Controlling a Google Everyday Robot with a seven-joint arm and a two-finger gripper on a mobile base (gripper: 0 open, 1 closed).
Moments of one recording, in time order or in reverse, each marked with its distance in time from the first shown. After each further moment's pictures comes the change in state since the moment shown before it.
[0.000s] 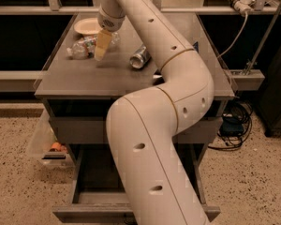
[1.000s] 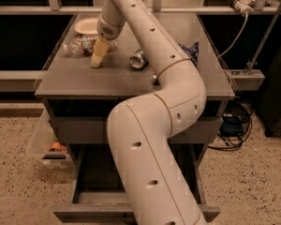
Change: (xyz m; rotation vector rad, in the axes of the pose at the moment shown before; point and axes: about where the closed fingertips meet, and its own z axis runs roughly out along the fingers) arm -0.004 0.029 0.029 -0.141 -0.070 0.006
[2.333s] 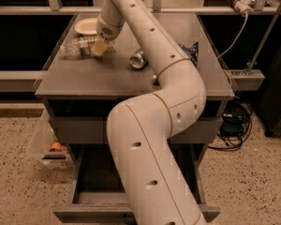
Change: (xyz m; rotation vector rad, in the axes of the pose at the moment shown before) arm 0.000 0.000 0.000 0.000 0.000 0.000
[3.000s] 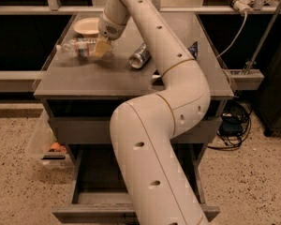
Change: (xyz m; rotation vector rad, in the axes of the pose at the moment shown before) arm -0.001 0.028 -0.019 -0.106 -0.044 -0.053
